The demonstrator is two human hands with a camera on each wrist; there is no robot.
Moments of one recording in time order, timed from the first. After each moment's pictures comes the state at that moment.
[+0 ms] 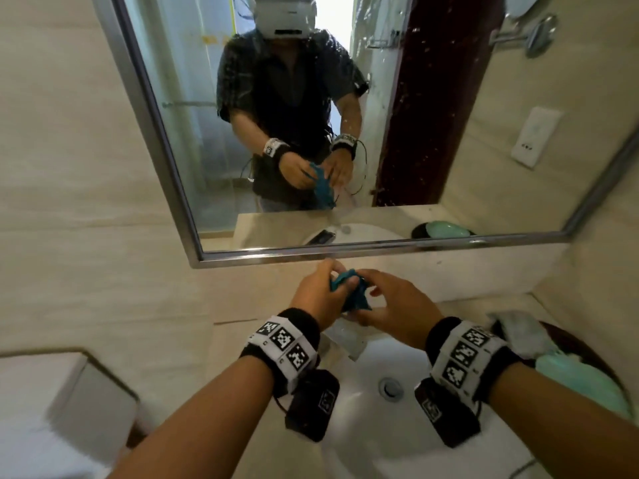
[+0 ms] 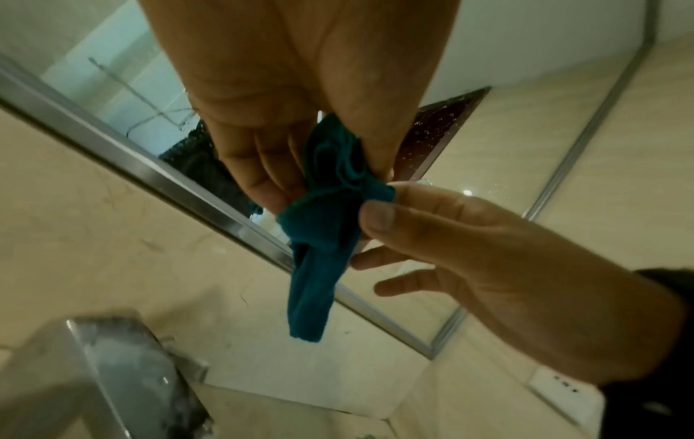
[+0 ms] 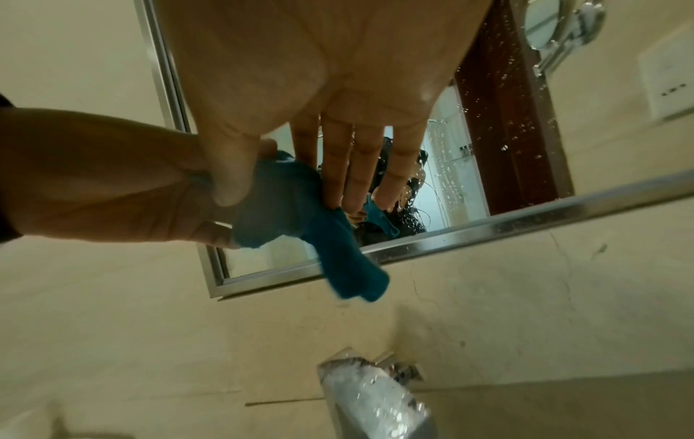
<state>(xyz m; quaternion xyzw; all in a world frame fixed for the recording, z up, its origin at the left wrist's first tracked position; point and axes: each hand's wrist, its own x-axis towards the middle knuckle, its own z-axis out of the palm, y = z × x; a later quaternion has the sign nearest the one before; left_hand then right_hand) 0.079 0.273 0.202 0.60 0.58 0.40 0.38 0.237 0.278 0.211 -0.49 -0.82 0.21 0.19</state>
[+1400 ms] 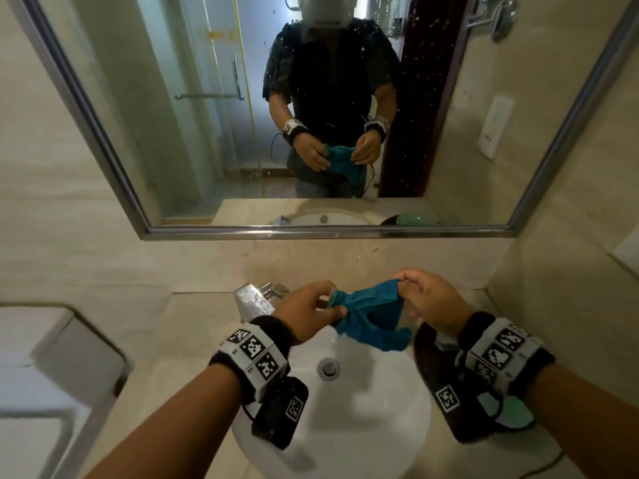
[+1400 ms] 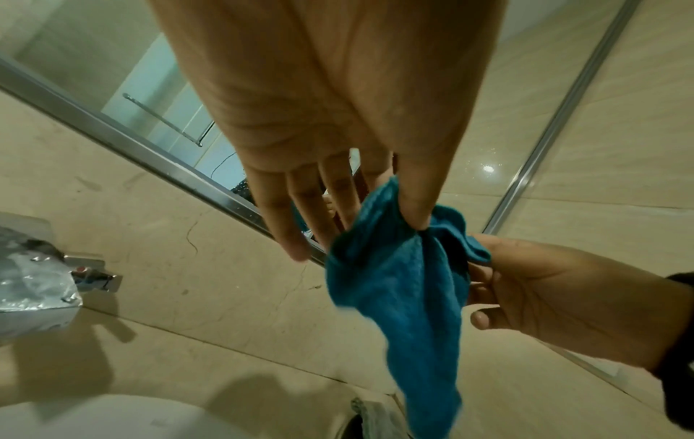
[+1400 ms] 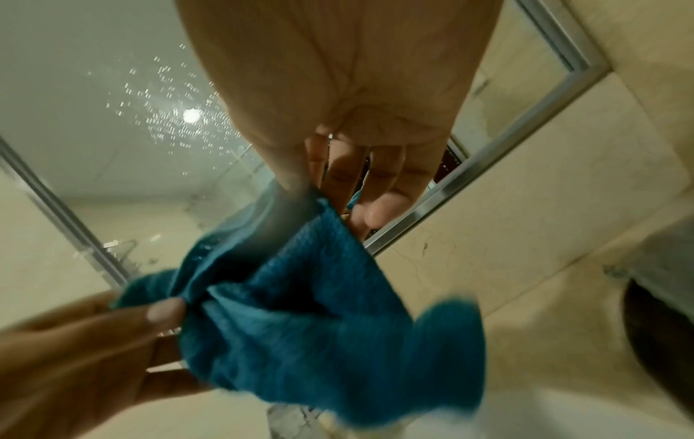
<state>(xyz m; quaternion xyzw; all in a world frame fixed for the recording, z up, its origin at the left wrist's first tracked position) 0.258 0.236 0.191 0.66 0.59 0.28 0.36 0.479 0.293 0.201 -0.49 -0.70 0.45 0.28</state>
